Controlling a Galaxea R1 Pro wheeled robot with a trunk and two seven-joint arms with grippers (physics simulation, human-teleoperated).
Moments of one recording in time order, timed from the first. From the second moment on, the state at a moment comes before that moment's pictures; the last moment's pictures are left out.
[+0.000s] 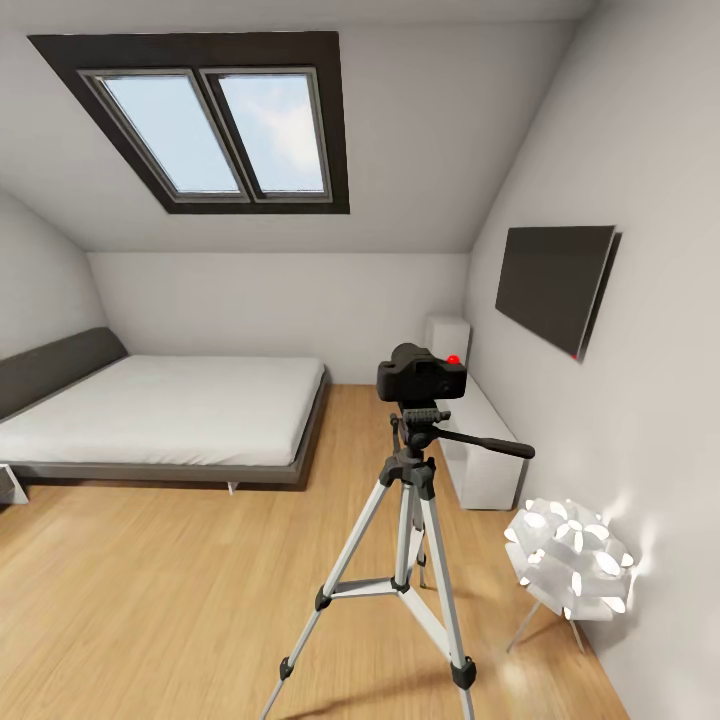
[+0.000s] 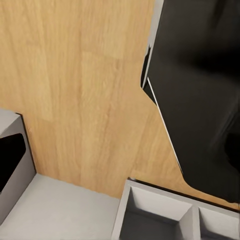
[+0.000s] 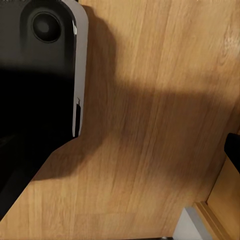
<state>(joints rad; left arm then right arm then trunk) -0.10 0.01 -0.50 -0.01 0.68 0.30 0.27 -0.04 -0.10 0.22 0.07 -0.09 -0.09 -0.06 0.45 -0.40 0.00</state>
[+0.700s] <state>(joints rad) -0.09 -0.03 -0.50 -0.01 0.69 0.29 0.28 -0.04 -0.10 0.22 0.07 -0.09 -0.09 -0.06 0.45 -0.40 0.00</state>
